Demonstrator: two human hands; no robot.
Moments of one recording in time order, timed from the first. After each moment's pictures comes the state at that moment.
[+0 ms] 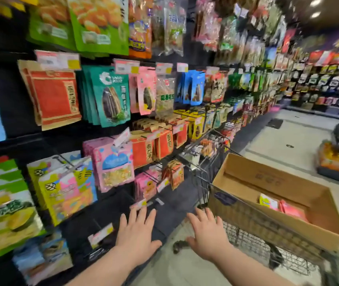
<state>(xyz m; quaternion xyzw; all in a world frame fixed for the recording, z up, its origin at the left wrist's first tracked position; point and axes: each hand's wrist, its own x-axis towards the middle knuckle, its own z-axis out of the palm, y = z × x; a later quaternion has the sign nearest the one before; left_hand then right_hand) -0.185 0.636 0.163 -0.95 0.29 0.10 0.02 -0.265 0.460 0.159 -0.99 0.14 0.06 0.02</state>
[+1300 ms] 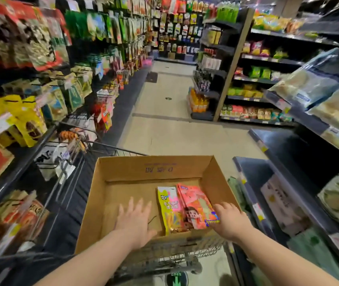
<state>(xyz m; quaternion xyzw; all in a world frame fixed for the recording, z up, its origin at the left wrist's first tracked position) -0.069 0.098 0.105 -0.77 0.60 0.17 0.09 -0.306 -0.015 0.114 -0.82 0.55 0.15 0.09</state>
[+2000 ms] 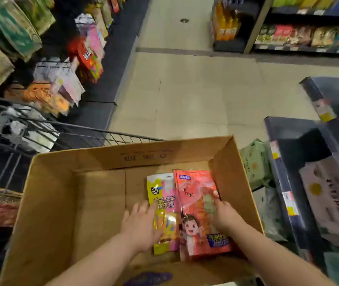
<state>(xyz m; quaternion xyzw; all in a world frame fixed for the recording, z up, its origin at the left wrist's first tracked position) -0.086 -0.097 -0.007 -0.77 0.52 0.35 0.14 -0.285 -0.226 -0.051 -0.69 0.59 0.25 0.34</state>
